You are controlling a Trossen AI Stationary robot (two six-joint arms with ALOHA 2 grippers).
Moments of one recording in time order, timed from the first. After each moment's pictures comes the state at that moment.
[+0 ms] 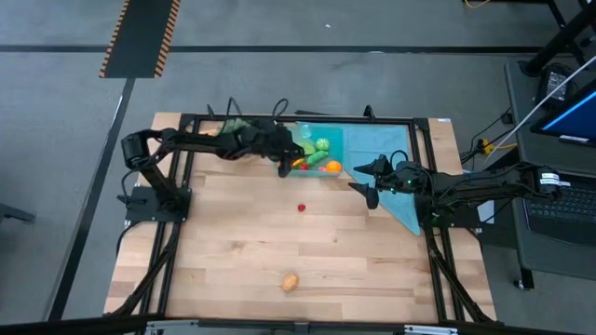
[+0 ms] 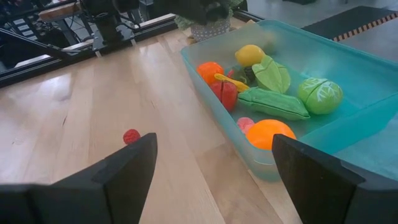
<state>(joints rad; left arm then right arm) 0.44 1.65 0.90 0.28 0.23 0.04 -0.18 0.90 0.16 0.44 0.11 0.25</state>
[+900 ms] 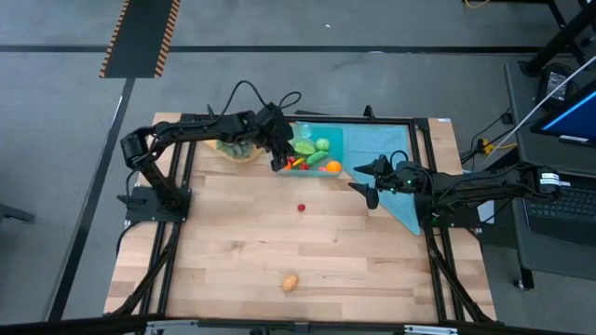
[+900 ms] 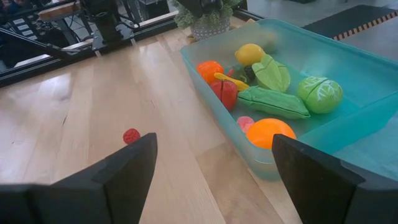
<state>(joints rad) 0.48 1.65 1.18 -0.39 0.19 0.13 -0.18 0.90 0.16 0.44 0.11 0.26</state>
